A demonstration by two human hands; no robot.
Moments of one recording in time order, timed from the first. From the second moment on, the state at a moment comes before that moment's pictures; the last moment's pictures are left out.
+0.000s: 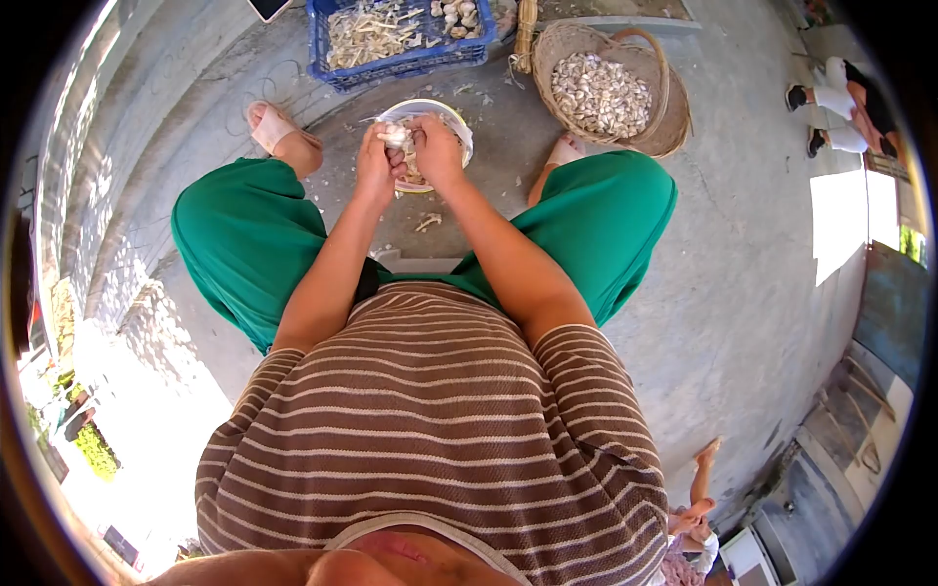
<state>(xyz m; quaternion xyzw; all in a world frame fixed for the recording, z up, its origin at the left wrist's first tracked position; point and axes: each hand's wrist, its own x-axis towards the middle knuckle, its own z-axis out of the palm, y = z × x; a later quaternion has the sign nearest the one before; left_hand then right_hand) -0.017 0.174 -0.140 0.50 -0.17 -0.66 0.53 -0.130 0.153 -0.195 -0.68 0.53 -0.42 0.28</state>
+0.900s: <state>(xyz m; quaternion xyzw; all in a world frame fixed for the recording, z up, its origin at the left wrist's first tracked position) -0.035 0.188 -0.136 0.61 -0.58 -0.29 0.45 -0.124 0.162 -0.165 -0.60 0.60 -0.40 0.36</state>
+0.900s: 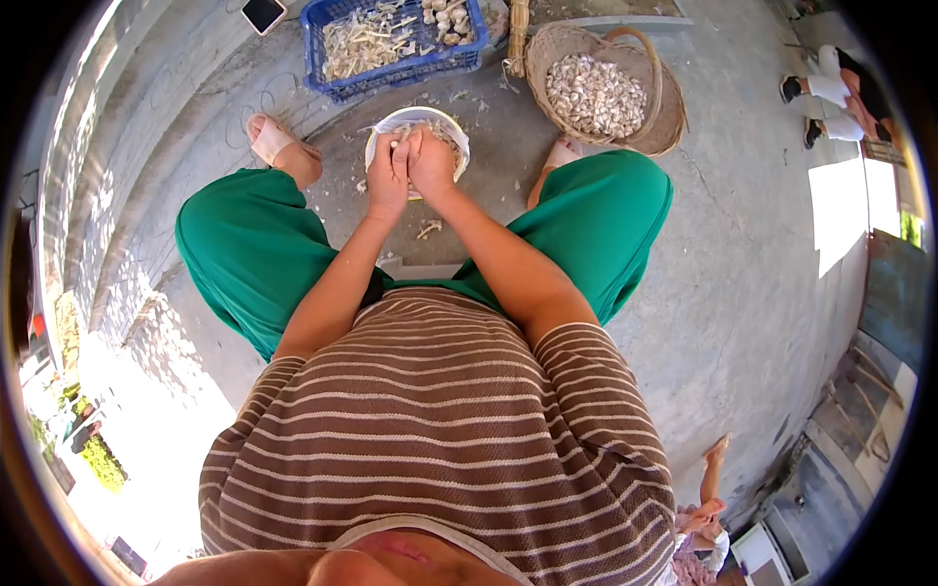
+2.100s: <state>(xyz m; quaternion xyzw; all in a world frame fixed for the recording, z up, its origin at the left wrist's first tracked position) -0.017 0.175 -0.153 0.52 -0.40 -0.52 0.56 -0.146 0.152 -0.180 -0.62 0.59 -0.38 0.35</state>
